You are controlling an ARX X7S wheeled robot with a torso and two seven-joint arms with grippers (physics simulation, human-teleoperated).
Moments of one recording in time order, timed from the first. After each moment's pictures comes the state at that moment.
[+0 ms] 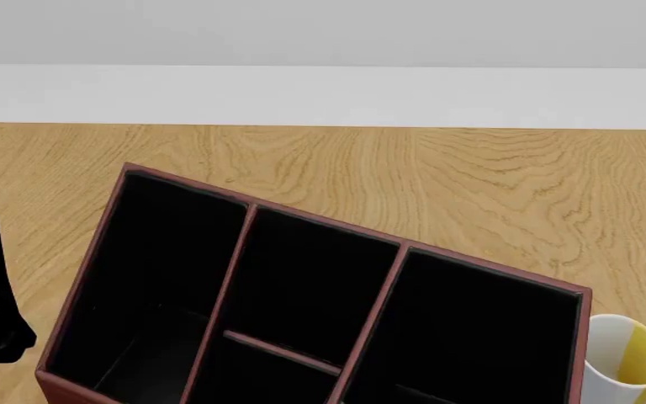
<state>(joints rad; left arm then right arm) -0.31 -0.48 -0.03 0.93 -0.74 -0.90 -0.60 0.82 0.91 -0.73 -0.93 1.92 1.55 1.08</state>
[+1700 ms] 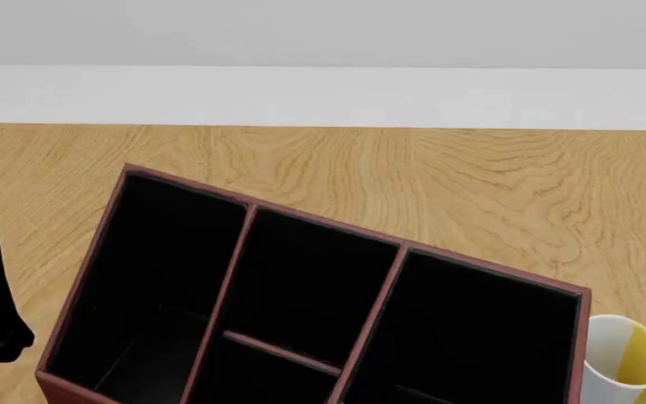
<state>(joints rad) -0.31 -0.51 -0.01 0.91 -0.77 -0.86 -0.63 0.83 0.92 -0.96 -0.92 1.47 1.45 0.72</state>
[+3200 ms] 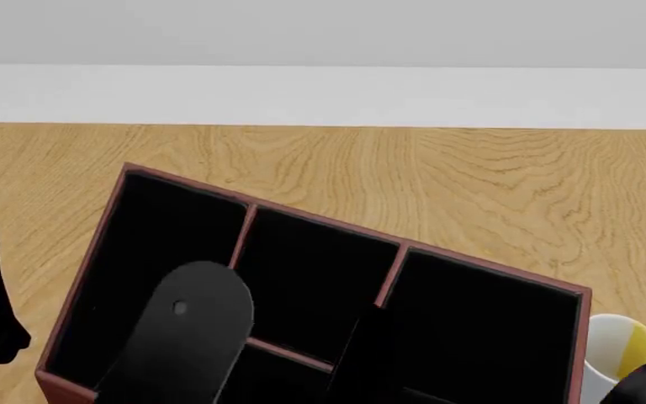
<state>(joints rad) -0.29 -0.54 -0.01 0.90 -0.79 -0.82 -0.65 1.72 0.65 -0.88 -0.79 2.52 1.14 1.15</state>
